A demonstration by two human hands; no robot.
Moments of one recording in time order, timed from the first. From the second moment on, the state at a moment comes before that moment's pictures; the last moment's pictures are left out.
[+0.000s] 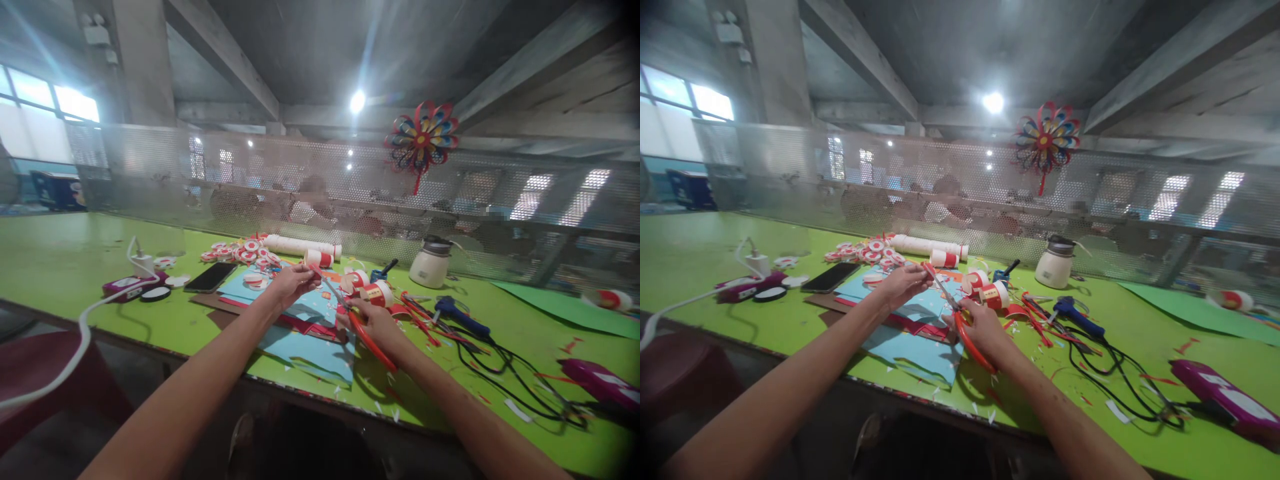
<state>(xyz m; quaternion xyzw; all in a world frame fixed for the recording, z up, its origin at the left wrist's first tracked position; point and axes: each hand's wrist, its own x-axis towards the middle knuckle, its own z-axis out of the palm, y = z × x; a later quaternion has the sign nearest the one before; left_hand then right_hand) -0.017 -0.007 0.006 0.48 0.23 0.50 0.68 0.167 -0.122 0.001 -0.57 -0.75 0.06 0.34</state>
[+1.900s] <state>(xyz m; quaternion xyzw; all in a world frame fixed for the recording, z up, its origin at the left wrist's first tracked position) -0.016 -0.005 0.006 0.45 0.23 0.49 0.71 0.155 -0.123 0.011 -0.54 -0.76 0.13 0.33</state>
